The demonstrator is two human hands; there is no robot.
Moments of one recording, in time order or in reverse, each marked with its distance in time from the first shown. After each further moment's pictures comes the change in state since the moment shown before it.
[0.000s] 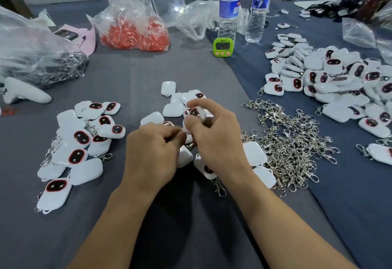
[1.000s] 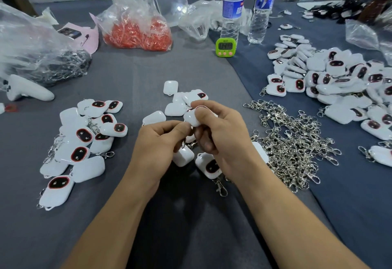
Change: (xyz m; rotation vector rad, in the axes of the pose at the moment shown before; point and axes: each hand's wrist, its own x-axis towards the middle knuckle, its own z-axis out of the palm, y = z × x) left_hand 0.003 0.001 0.007 -0.623 -0.142 -0.392; right_hand 0.009 -0.006 -0.007 0.471 -0.171 0.266
